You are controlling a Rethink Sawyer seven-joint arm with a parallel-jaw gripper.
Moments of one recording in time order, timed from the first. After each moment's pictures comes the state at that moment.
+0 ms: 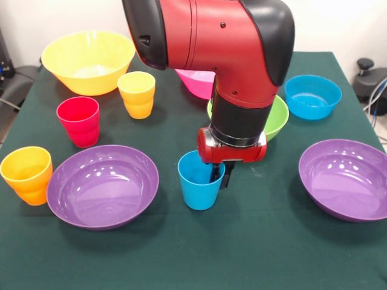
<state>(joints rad) -0.20 -0.29 0.13 1.13 -0.39 0.66 1.71</state>
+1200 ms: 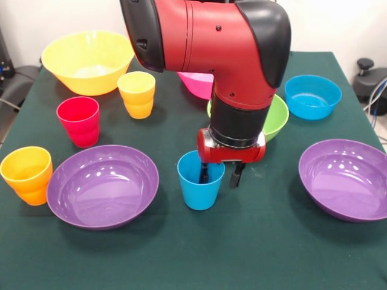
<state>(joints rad) -0.20 -0.28 0.12 1.14 -0.36 0.64 1.71</state>
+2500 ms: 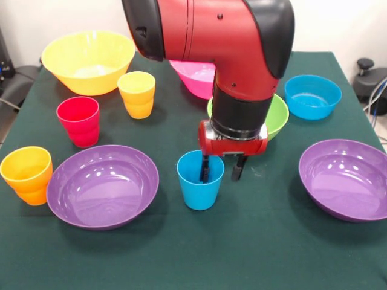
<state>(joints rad) -0.20 -0.32 0.12 1.17 -0.34 0.68 1.71</state>
